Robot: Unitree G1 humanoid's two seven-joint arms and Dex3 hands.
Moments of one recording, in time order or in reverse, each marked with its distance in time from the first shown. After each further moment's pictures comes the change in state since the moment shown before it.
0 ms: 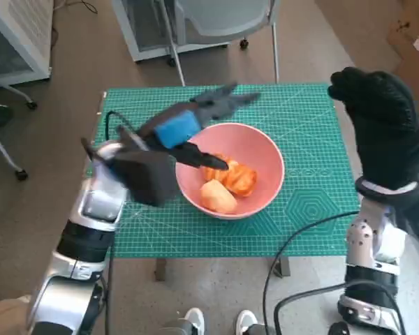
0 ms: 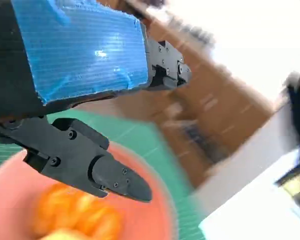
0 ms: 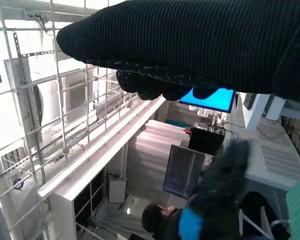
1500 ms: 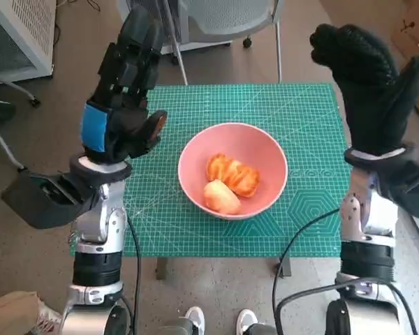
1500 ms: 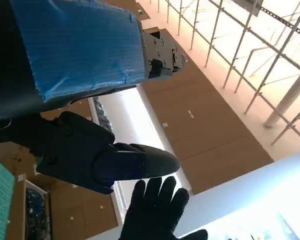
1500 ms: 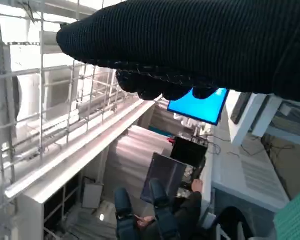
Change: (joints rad) left arm 0.153 -0.183 0.214 -0.167 -0.348 -0.094 0.153; right arm -0.148 -0.015 0.066 0.099 -0.198 -0.021 -0.159
